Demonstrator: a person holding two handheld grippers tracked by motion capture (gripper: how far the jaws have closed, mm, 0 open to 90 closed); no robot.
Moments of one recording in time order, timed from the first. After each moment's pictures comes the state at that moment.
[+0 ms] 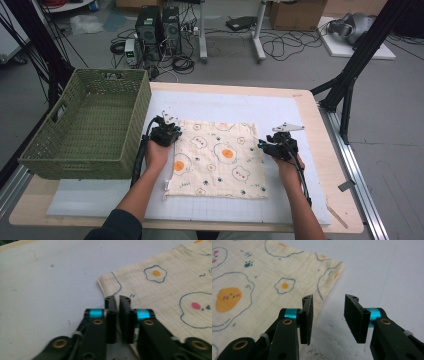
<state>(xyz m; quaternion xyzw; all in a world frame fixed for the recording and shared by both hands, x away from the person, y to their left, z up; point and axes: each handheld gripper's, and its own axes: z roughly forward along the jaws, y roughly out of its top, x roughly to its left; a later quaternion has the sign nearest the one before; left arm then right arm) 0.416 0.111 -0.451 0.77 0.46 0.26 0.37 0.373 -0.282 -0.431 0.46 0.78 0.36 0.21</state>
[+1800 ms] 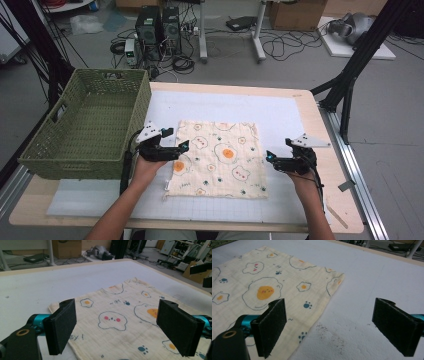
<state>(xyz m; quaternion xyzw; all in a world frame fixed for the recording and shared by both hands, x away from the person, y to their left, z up) 0.349 0.133 -0.425 0.71 0.36 0.17 0.58 0.318 -0.315 -0.412 0.42 0.76 0.44 0.24</state>
